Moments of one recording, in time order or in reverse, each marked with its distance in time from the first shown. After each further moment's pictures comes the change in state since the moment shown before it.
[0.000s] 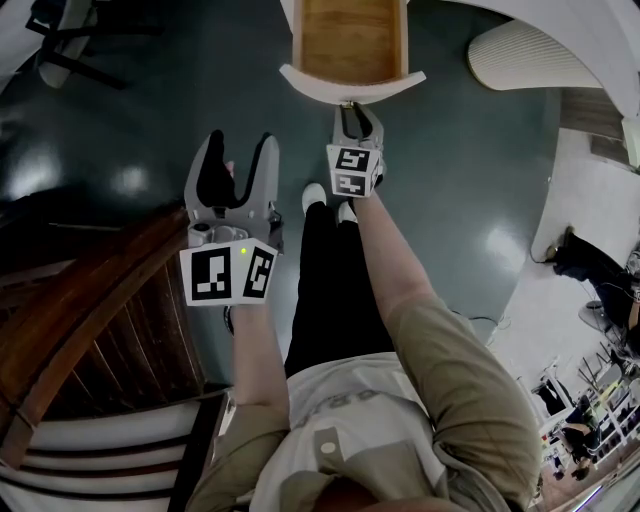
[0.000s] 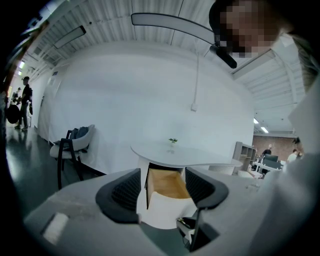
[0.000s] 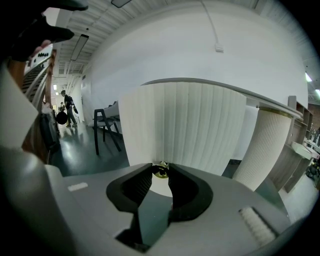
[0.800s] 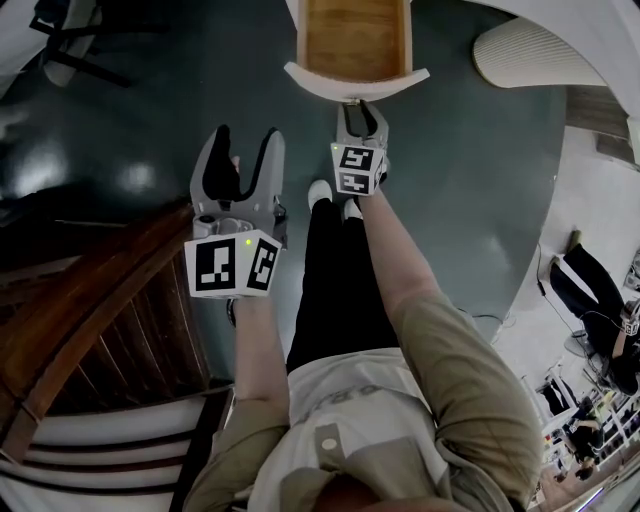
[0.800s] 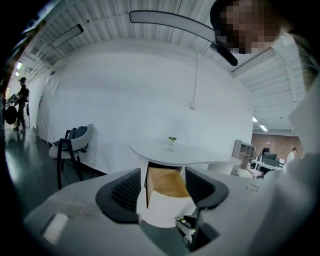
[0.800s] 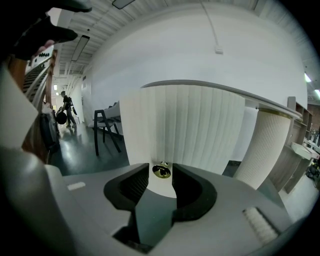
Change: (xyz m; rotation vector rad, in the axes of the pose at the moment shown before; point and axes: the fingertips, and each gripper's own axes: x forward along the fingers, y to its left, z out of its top) left arm 0.004 -0.001 -0.001 0.014 0.022 -0.008; right arm 0.002 0.001 -0.001 -0.008 -0.029 0.000
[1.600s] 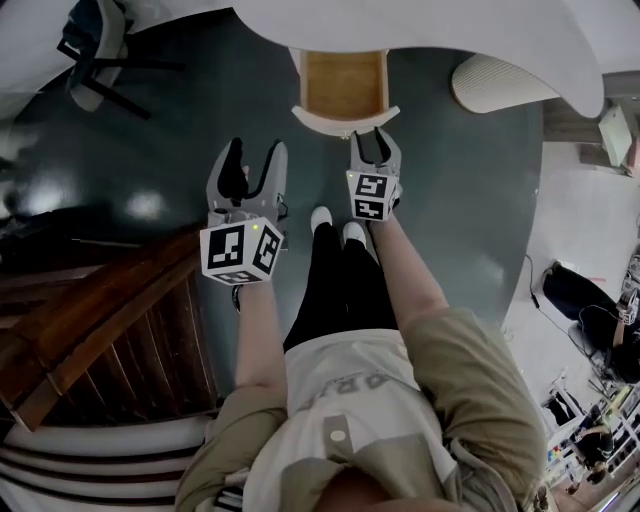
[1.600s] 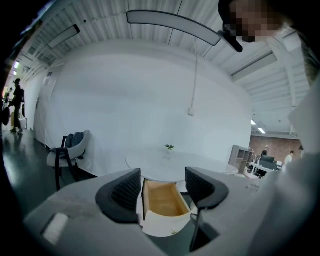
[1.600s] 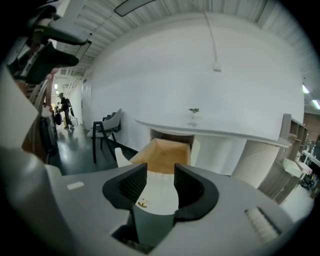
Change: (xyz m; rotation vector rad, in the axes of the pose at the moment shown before) left arm -0.009 -0.020 0.096 0.004 -0.001 -0.029; right arm -0.091 -0.042 0.128 -0.035 -0.050 -0.033
